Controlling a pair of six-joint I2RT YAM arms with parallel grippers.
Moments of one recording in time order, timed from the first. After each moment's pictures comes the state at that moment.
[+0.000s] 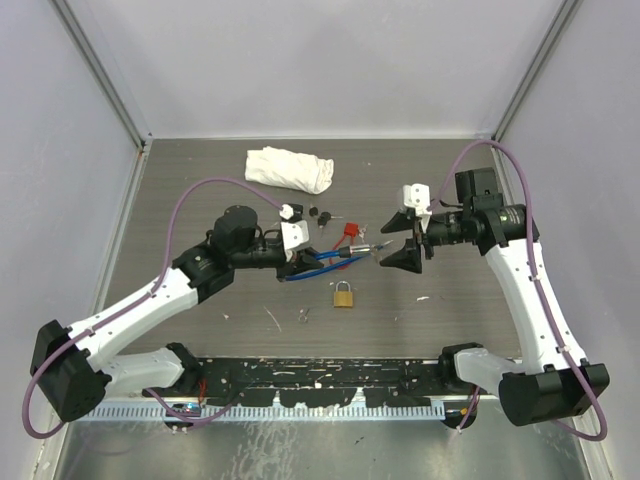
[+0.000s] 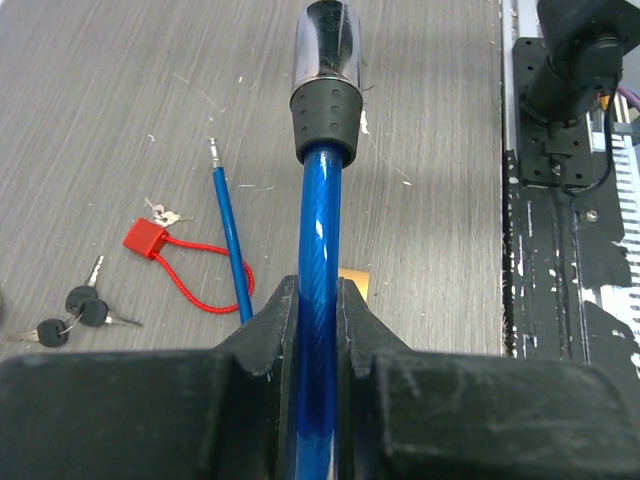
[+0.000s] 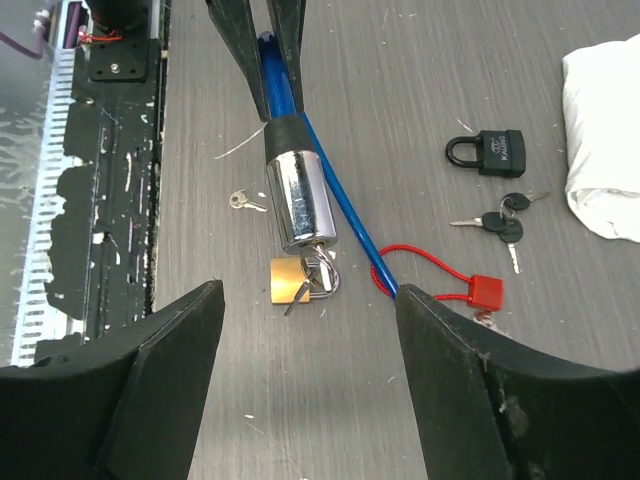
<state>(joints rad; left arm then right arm) -0.75 1.13 0.88 -0.07 0.60 0.28 0.14 1.13 1.28 -1.10 -1.11 -1.01</state>
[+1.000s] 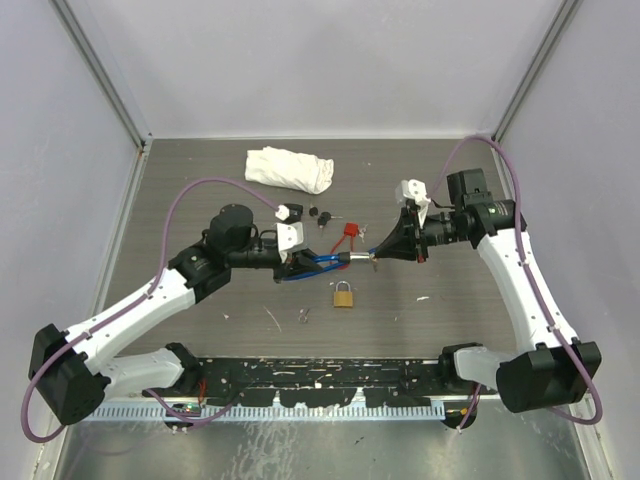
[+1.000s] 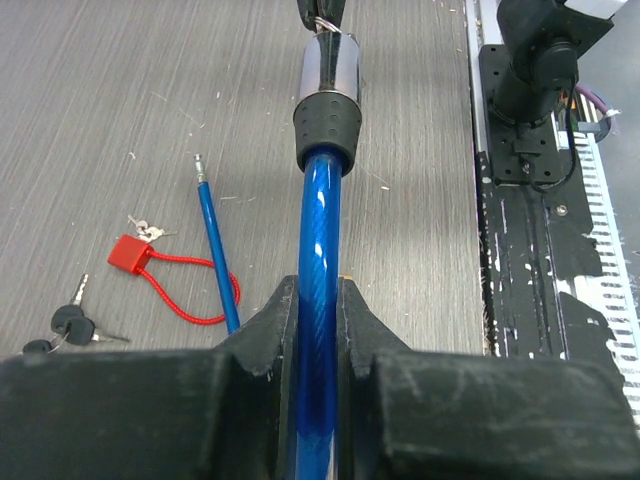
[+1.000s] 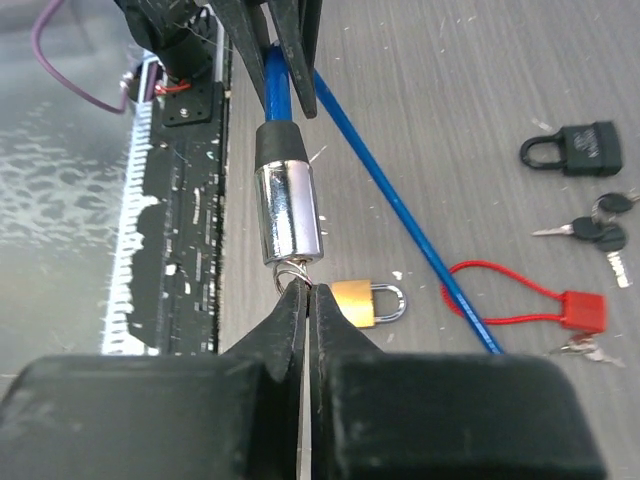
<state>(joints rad) -0.73 1.11 0.88 -0.09 0.70 0.29 0.13 1.19 1.21 -1.09 -1.23 -0.94</state>
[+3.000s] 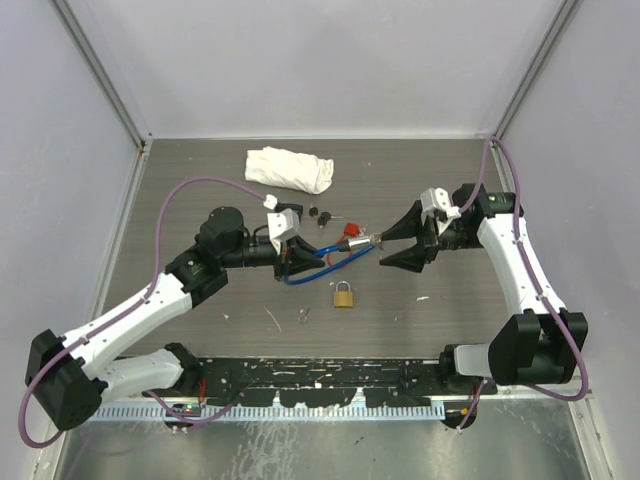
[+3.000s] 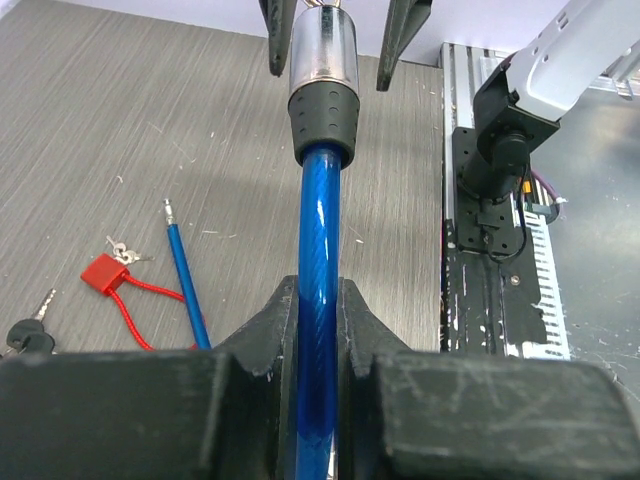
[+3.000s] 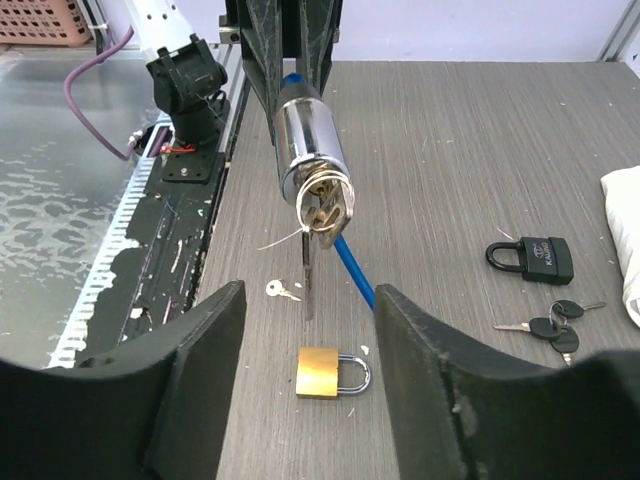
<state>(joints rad) -0.72 1.07 0.83 0.08 0.70 0.04 0.02 1.32 1.18 -1.45 -1.53 -1.61</state>
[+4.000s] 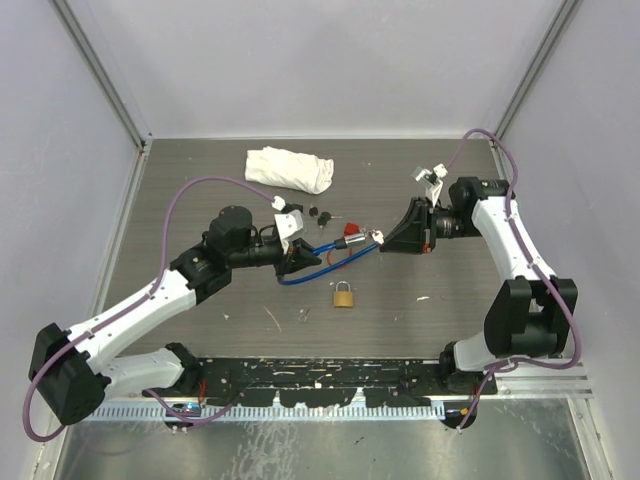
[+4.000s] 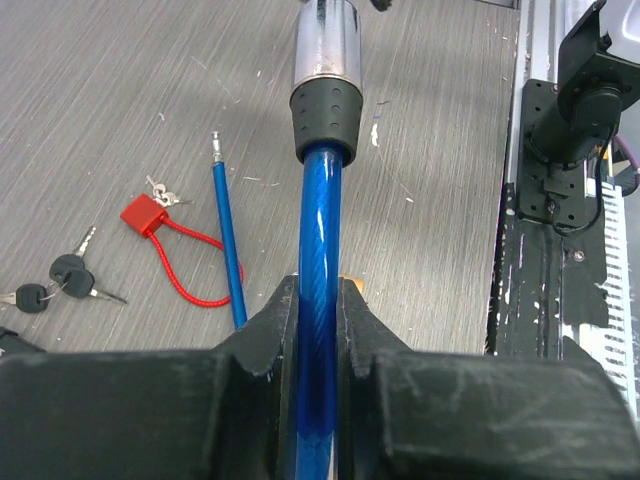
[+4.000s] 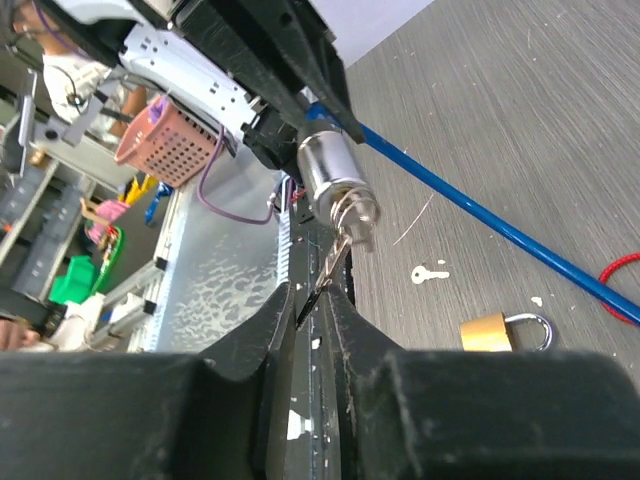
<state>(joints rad) -0.72 1.11 0.85 -0.03 0.57 0.13 0.00 1.45 1.24 -1.46 -1.53 -1.02</state>
